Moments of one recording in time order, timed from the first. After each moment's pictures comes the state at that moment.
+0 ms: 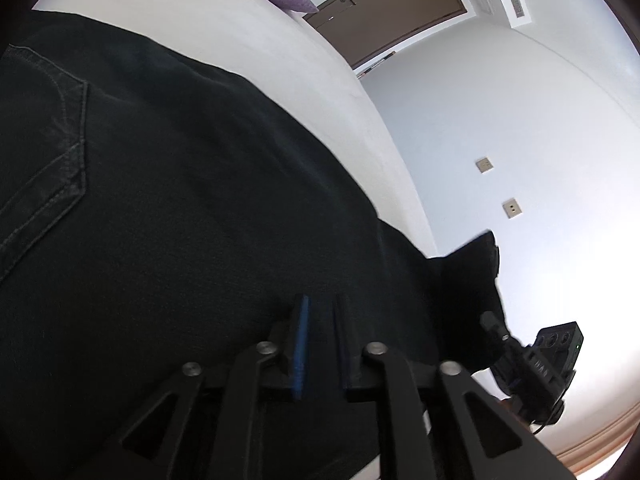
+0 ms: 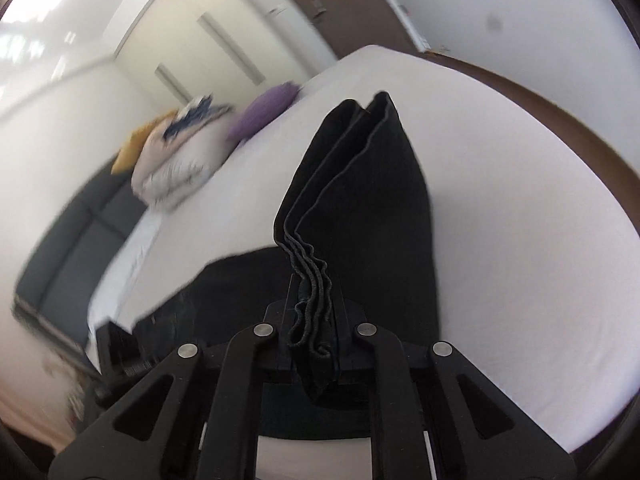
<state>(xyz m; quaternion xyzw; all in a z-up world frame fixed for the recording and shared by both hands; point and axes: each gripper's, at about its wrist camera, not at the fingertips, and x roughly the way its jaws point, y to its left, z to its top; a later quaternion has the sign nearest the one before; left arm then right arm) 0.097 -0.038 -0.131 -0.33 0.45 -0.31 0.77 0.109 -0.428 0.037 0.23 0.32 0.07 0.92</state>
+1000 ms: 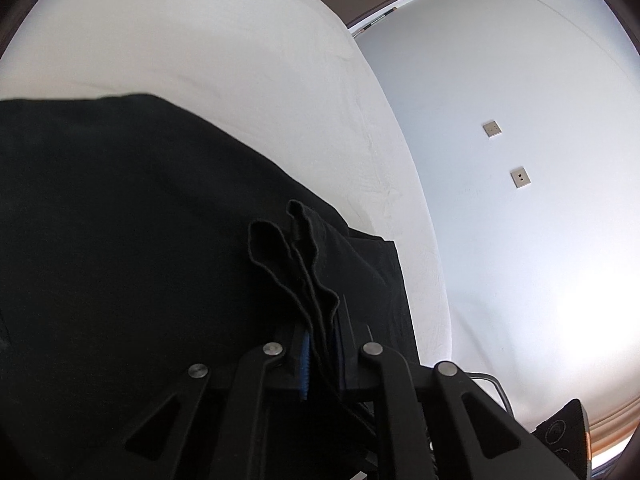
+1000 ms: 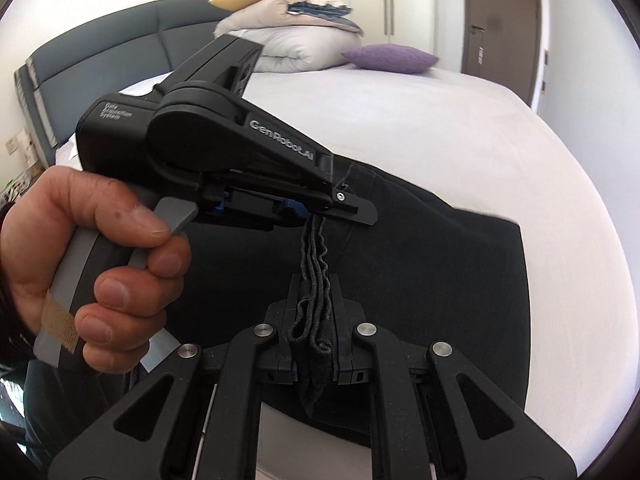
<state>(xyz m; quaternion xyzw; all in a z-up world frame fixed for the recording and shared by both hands) 0.165 -0.050 -0.098 -0.27 0.52 -0.32 0.75 0.086 -0.241 0.039 -0.06 0.36 0.17 0.91</state>
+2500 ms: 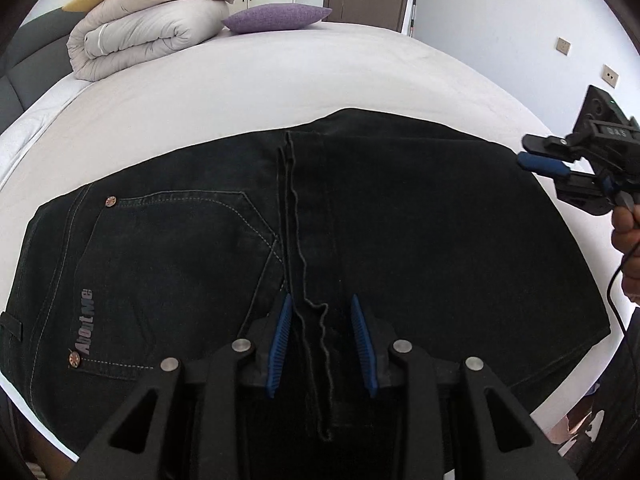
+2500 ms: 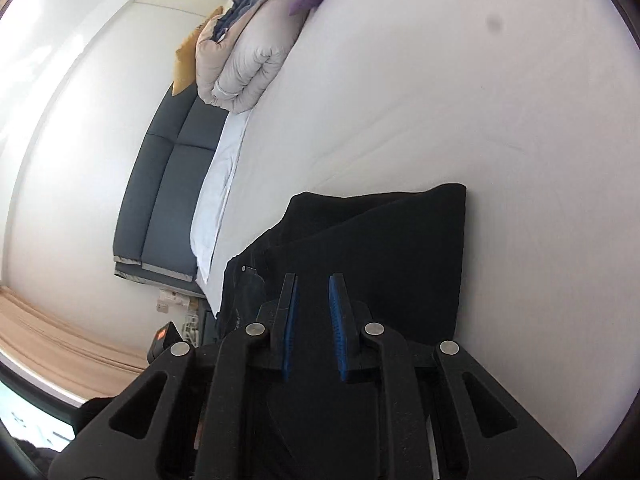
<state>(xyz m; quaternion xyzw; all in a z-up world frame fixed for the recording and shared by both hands) 0.079 -0.006 -0.115 0.03 0.46 -0.11 0.88 0.154 -0.459 0.018 0.39 0.48 0.30 0.73</state>
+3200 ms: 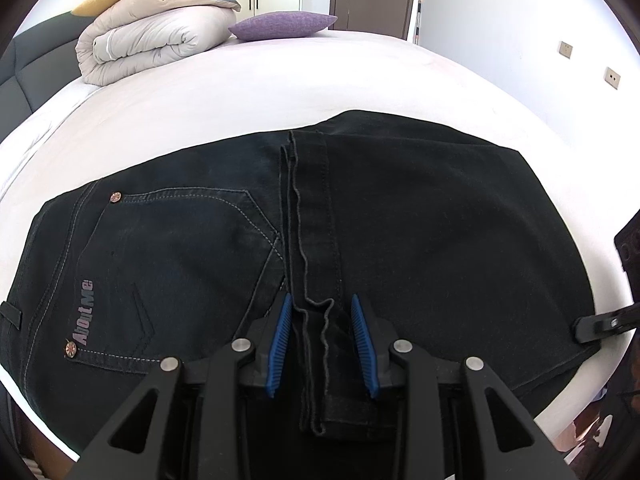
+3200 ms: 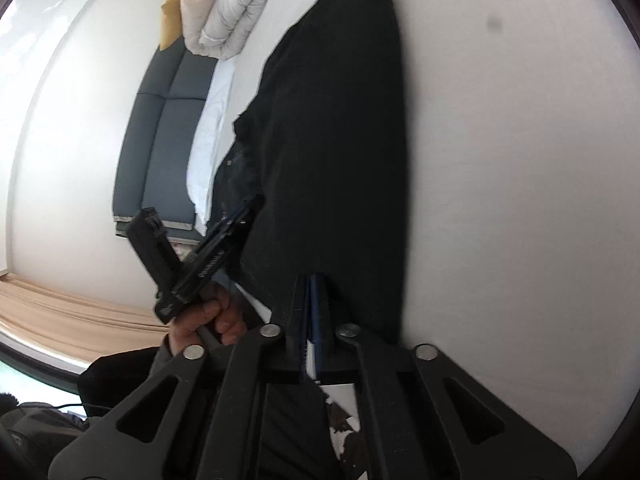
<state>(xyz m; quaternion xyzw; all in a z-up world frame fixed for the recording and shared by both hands) 0.069 -0.013 -0.115 0.02 0.44 -0.10 0.89 0.025 -0.429 -0.053 0.36 0.55 0.31 0.69</state>
